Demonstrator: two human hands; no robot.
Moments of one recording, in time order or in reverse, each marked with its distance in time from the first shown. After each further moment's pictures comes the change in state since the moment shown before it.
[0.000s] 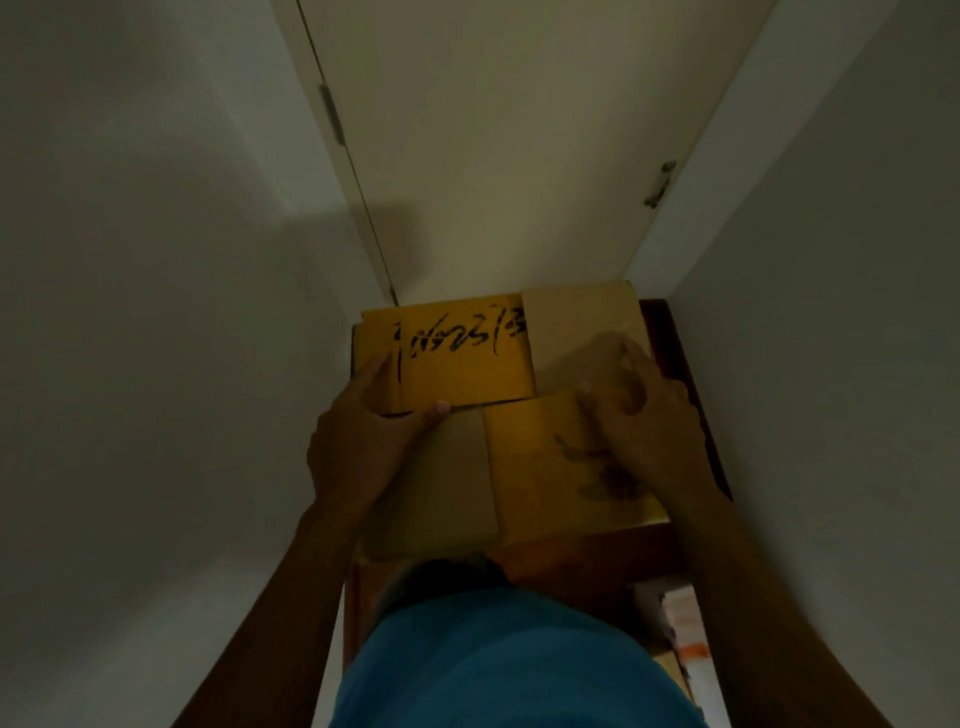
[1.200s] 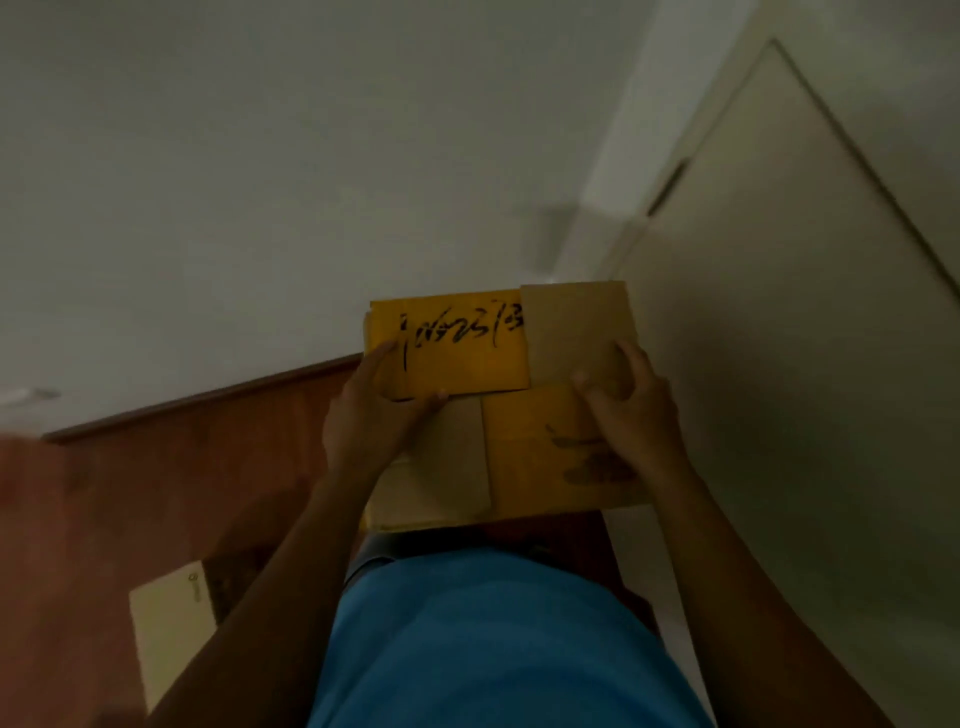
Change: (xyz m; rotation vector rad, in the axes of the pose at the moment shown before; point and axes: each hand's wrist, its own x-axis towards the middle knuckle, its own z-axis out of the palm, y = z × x) left_hand 0.137 0.145 0.174 -0.420 0.894 -0.913; right_hand 0.423 -0.196 0.052 -0.413 -0.907 -0.797
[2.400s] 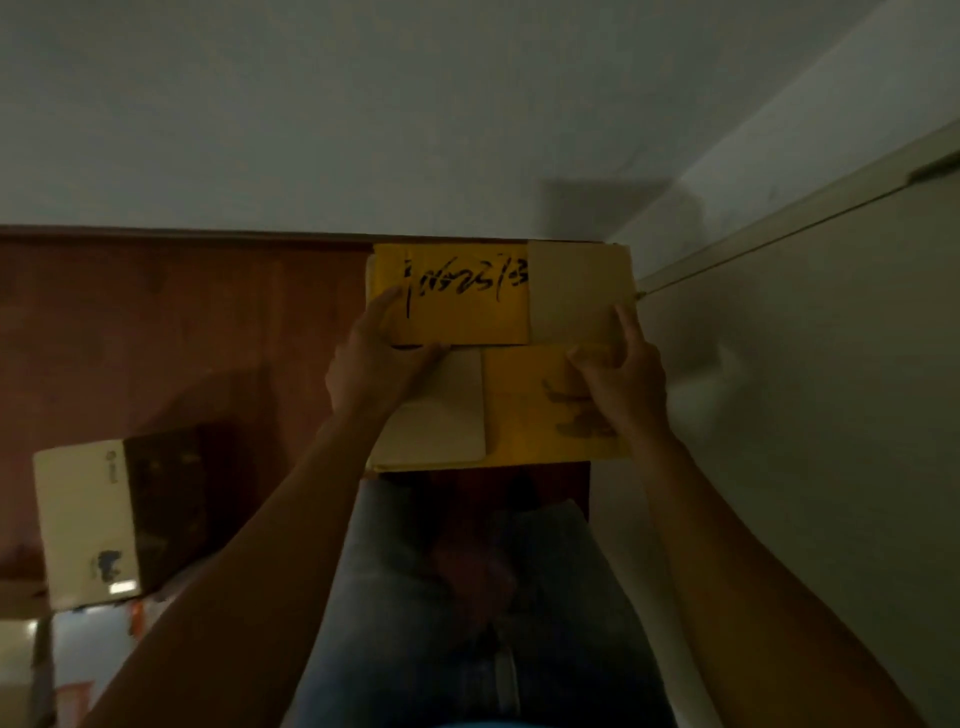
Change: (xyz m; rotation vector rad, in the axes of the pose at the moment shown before) left_hand 0.141 -0.125 0.125 -0.024 0.072 -0.273; right_hand 0.193 0.057 0.161 -0.161 -0.228 -0.057
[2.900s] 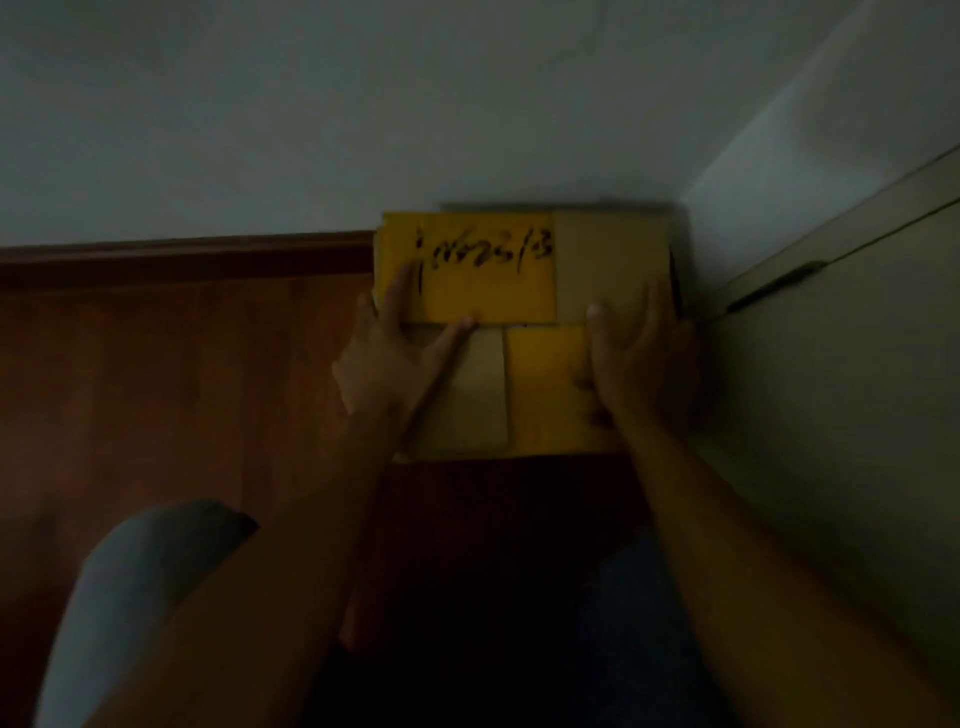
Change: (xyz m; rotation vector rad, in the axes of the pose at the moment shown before) left_hand 0.296 -0.168 0.331 0.155 0.153 0.270; right_hand 0.352 0.206 0.250 -0.160 0.501 -0.069
